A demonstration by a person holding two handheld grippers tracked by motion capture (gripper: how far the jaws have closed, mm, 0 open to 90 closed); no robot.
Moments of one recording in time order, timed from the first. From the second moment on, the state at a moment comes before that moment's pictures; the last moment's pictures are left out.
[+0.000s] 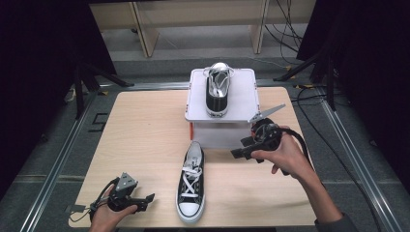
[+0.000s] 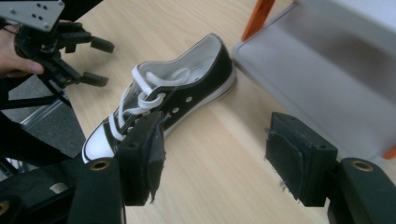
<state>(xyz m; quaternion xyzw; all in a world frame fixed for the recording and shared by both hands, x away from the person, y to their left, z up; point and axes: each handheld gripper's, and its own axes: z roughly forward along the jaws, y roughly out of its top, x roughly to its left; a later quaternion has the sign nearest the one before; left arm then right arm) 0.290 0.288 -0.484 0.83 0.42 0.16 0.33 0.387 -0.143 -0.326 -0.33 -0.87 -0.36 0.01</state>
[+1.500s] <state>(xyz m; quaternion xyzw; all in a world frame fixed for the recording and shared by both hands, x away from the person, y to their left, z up) 0.291 0.286 -0.485 0.82 0.42 0.17 0.33 0.431 -0.040 -0.421 -0.39 -0.86 -0.34 0.02</state>
